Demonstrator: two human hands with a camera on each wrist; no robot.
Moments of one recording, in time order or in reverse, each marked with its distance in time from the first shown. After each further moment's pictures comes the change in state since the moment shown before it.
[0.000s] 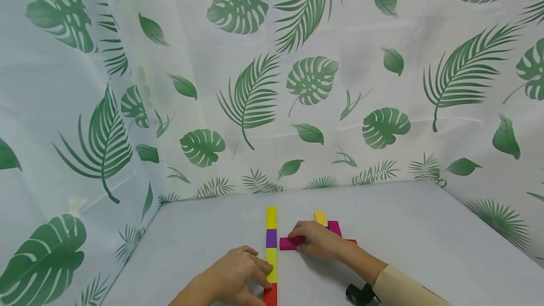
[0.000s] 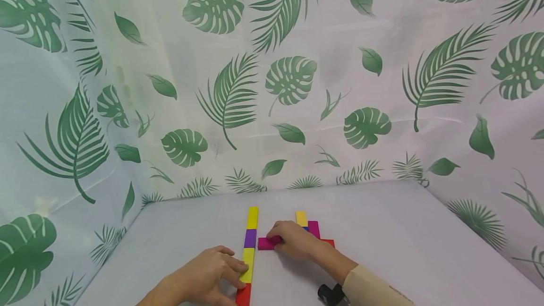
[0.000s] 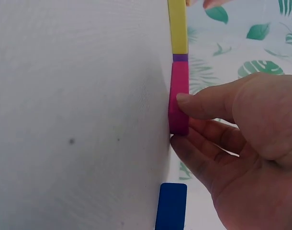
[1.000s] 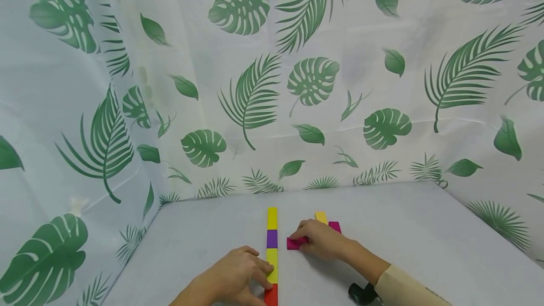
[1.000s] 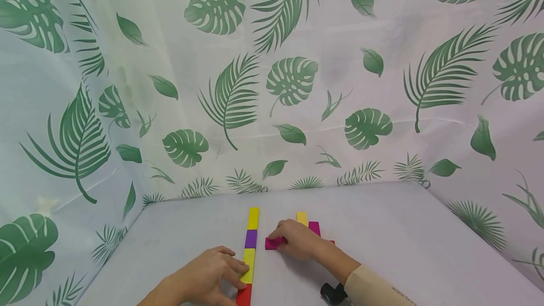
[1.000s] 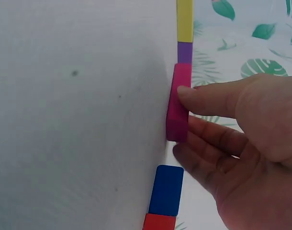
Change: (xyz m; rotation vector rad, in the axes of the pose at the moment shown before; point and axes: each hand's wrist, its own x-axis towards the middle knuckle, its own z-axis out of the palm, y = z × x) left_hand 0.001 0.000 -0.001 0.019 -0.007 -0.003; right_hand 0.000 0.005 -0.004 -0.095 0.008 -0.061
